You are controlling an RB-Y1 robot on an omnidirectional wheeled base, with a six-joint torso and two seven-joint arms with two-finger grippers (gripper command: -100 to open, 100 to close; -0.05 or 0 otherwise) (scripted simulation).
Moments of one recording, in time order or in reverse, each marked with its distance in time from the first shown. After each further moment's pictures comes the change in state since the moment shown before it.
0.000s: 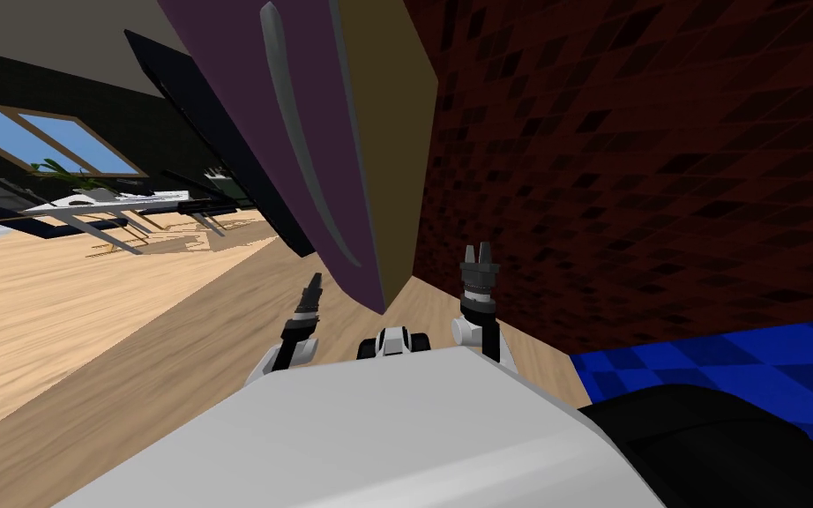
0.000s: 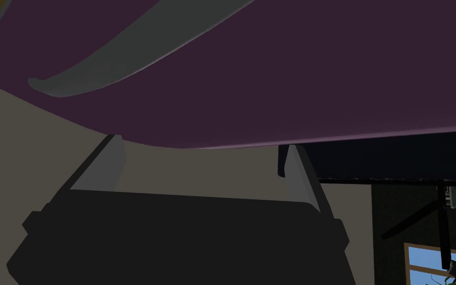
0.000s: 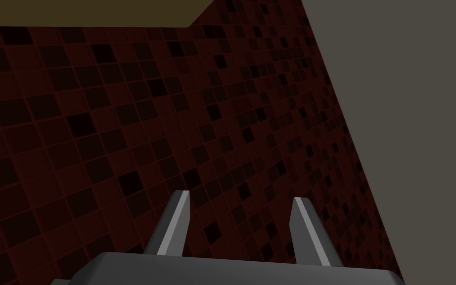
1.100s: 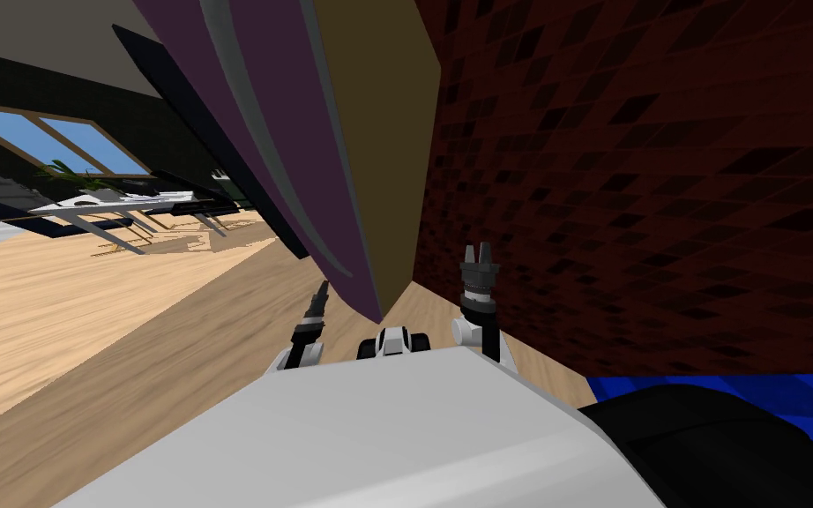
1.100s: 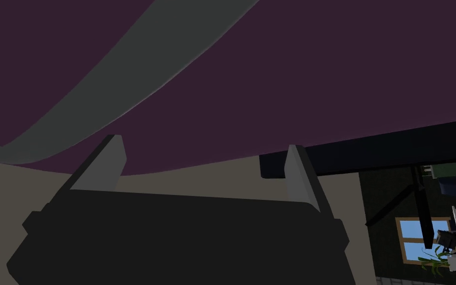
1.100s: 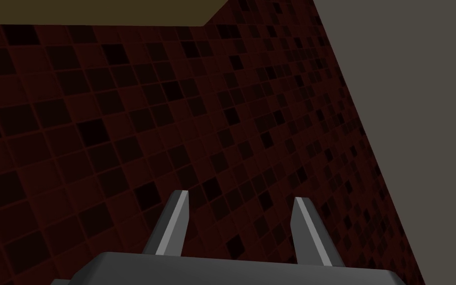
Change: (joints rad) left arm -0.089 -0.040 0.043 0.278 -0.039 -0.086 -0.093; right arm 0.000 0.000 0.000 0.000 0.000 0.000 0.000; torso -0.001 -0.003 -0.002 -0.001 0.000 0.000
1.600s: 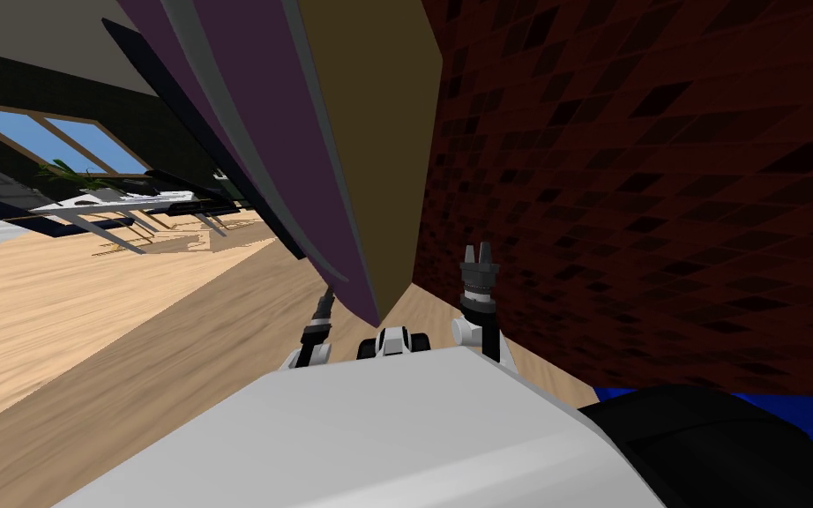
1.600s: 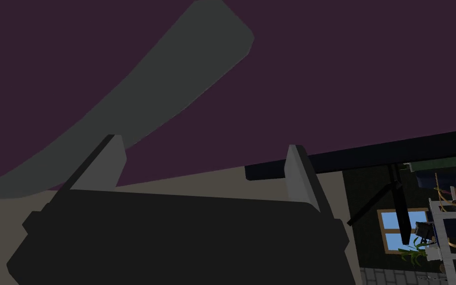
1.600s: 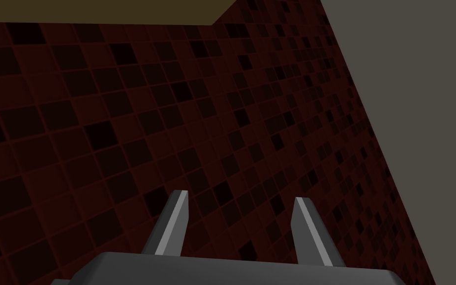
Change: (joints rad) left arm -0.042 -0.056 0.018 0.119 -0.015 -0.036 -0.039; right arm 0.000 0.000 0.000 0.000 0.000 0.000 0.000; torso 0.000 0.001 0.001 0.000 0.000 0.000
